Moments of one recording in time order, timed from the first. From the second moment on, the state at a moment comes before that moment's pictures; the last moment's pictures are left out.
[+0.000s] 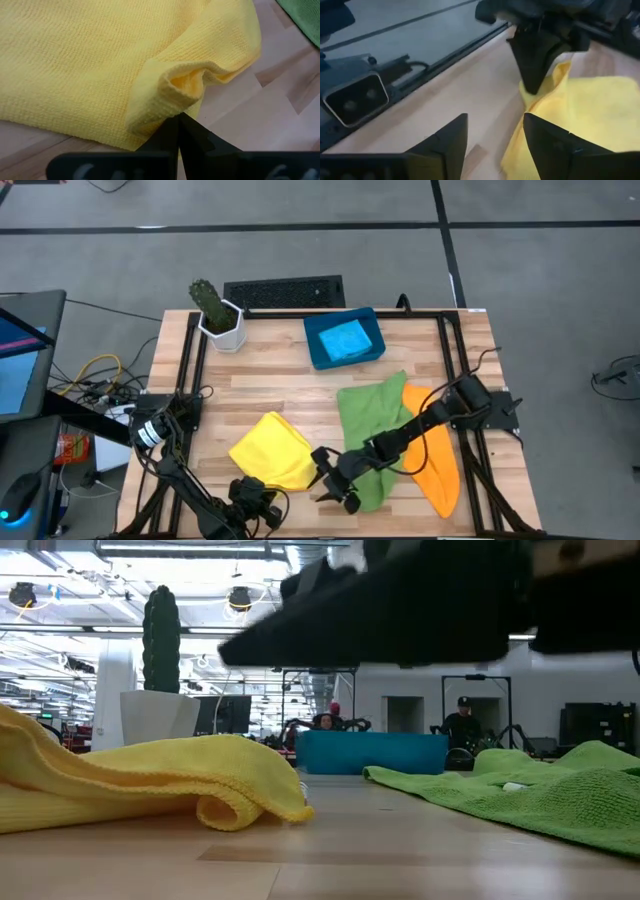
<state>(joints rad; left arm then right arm) -0.98 2.13 1.34 -0.74 -0.74 -2.16 0.46 2.06 1.09 0.51 -0.09 -0.27</state>
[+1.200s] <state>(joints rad) -0.98 2.13 1.34 -0.74 -0.74 -2.15 0.37 2.00 1.09 0.25 0.01 -0.22</state>
